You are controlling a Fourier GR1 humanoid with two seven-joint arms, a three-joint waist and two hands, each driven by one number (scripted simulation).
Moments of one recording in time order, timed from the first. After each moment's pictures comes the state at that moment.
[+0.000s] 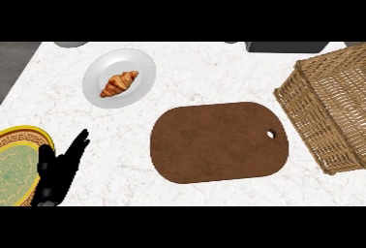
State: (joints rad) left arm 0.11 0.29 -0.08 -1.49 0.13 0.05 0.26; right arm -0.35 -0.98 -0.35 -1.45 -0.27 0.28 0.21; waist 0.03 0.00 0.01
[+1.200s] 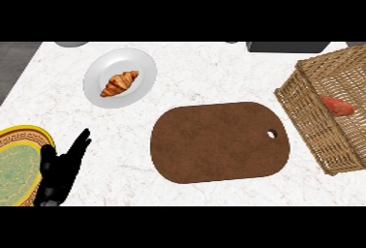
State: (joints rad) left arm 0.10 0.26 -0.06 -1.49 0.10 0.04 0.25; right arm -0.57 -0.95 -0.23 -0.78 0.08 0.21 -0.26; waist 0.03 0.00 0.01
